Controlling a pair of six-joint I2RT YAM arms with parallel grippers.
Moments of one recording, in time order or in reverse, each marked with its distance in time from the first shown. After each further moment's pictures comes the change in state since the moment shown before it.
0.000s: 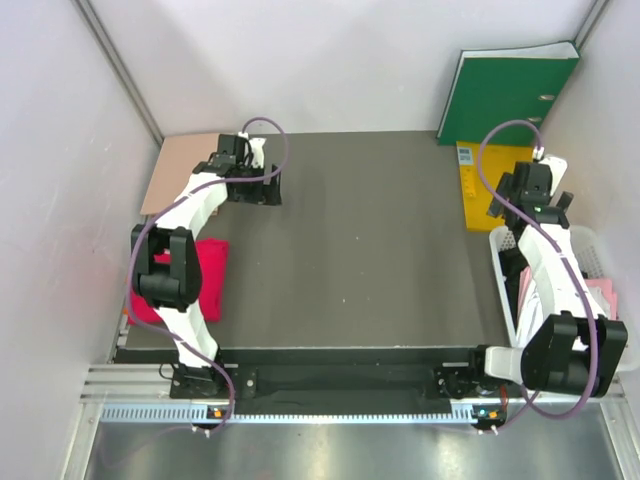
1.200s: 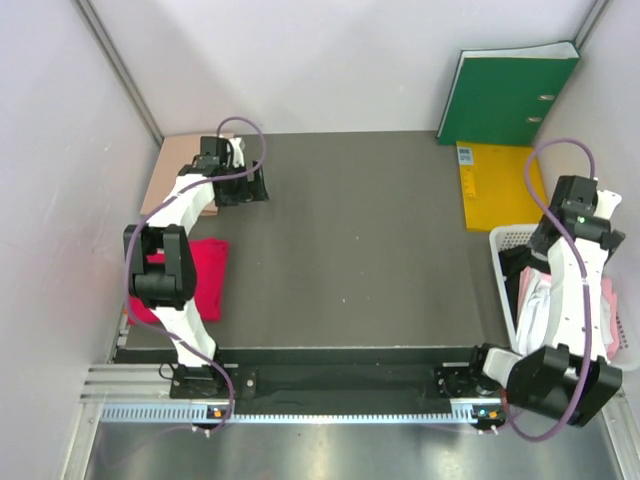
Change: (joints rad) left arm 0.098 -0.006 -0.027 0.037 0.000 -0.135; right arm -0.214 -0.148 0.094 -0.456 0.104 0.022
